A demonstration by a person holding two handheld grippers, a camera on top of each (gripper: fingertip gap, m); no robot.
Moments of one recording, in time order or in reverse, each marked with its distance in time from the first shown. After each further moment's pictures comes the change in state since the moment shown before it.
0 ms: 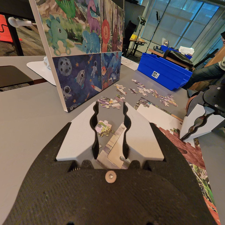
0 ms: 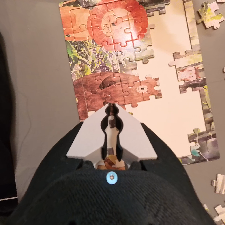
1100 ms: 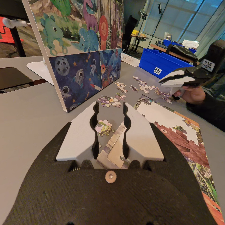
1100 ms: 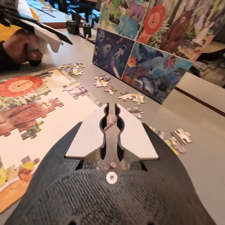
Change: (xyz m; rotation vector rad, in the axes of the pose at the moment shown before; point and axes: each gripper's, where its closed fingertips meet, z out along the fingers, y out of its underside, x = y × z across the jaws) left arm 0.003 0.003 0.003 -0.024 -0.012 0.036; right arm 0.148 0.036 -0.108 0.627 0.542 0.275
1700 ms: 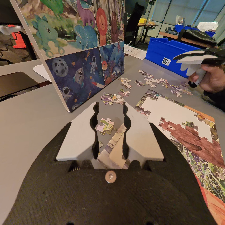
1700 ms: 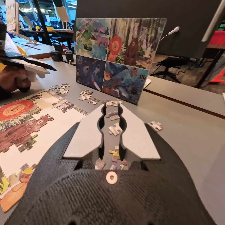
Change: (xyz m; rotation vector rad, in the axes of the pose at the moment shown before) left arm 0.003 0.005 0.004 -0.043 -0.063 0.092; right arm 0.043 -0.019 -0.048 0.138 0.151 0.112
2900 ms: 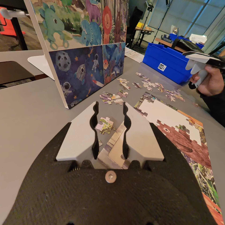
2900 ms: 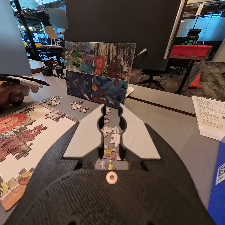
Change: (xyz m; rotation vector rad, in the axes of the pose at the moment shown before) left arm -0.007 0.001 0.000 0.000 0.037 -0.102; right arm 0.029 -0.026 -0.039 0.094 0.110 0.022
